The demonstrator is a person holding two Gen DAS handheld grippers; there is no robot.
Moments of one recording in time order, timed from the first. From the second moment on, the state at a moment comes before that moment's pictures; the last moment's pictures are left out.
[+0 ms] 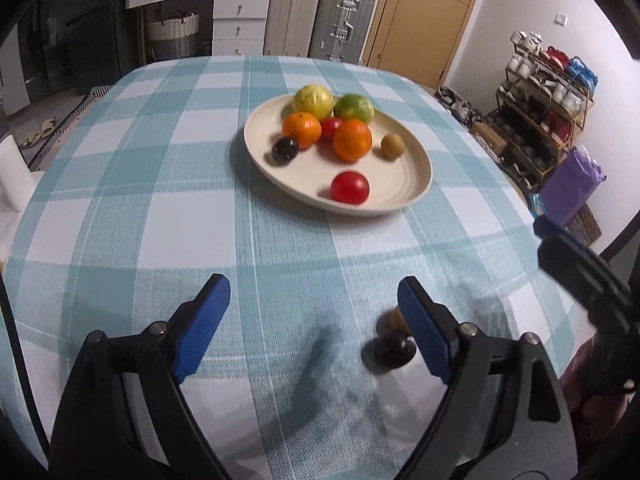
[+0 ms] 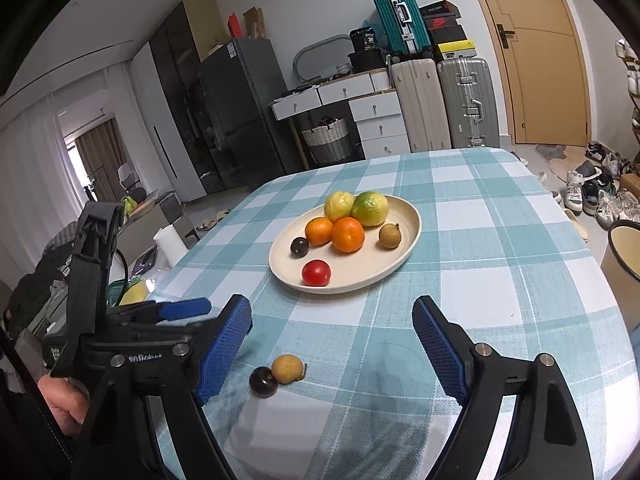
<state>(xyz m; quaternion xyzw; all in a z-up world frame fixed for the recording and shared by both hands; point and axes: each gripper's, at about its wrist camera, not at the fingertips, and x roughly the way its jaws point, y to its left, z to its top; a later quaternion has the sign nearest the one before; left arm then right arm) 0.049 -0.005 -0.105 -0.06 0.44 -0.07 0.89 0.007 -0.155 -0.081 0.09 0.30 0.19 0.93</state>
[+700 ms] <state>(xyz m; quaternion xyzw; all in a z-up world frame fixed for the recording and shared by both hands) 0.028 -0.035 -0.138 -0.01 0.46 -0.12 0.88 0.009 -0.156 -0.091 0.10 0.32 0.18 0.93</state>
